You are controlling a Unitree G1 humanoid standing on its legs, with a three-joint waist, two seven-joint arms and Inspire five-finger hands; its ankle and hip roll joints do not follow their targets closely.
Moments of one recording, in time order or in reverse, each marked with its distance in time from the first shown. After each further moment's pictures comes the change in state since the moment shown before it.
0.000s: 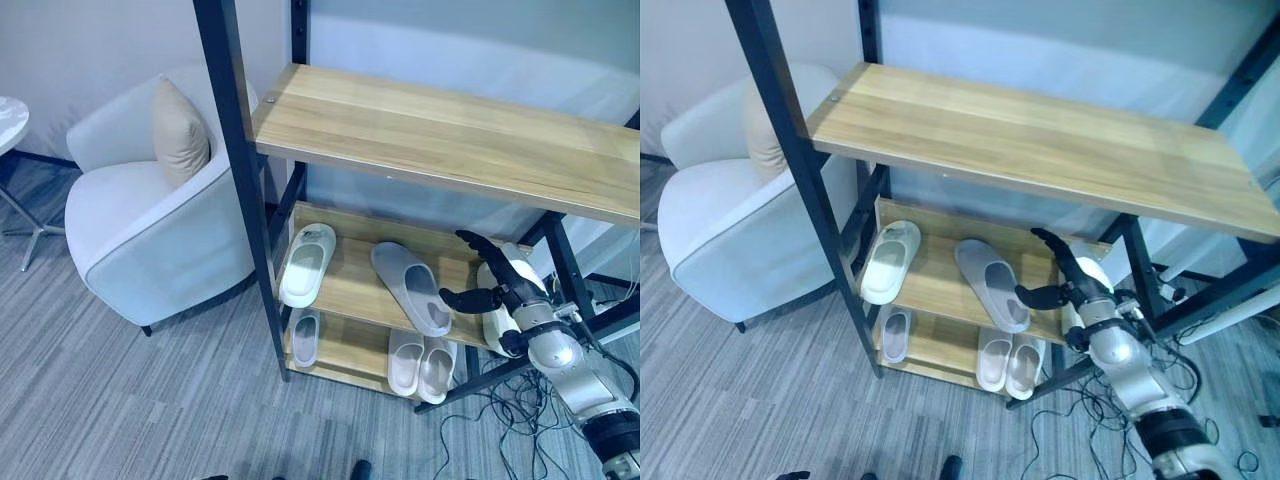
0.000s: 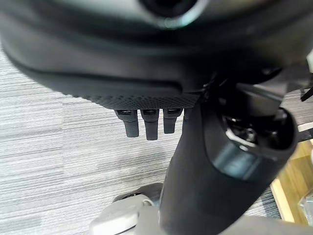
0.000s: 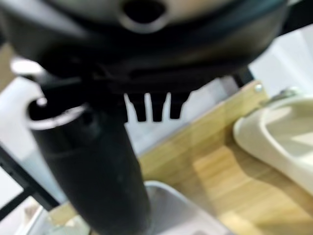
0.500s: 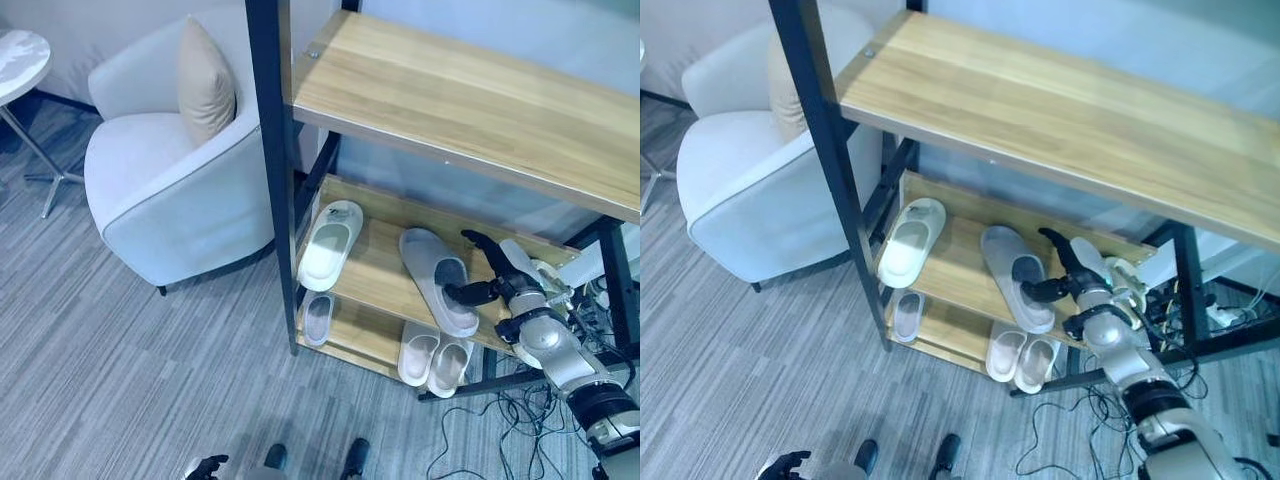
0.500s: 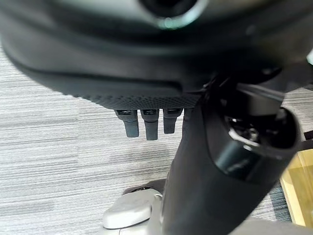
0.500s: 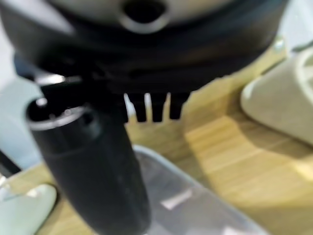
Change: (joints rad) left arm -0.060 0.021 -0.040 0.000 -0.031 -0.019 0.002; right arm -0.207 0.042 0.115 0.288 -0.005 0.017 -0.059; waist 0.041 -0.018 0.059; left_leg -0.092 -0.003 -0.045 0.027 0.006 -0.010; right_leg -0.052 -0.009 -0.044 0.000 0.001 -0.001
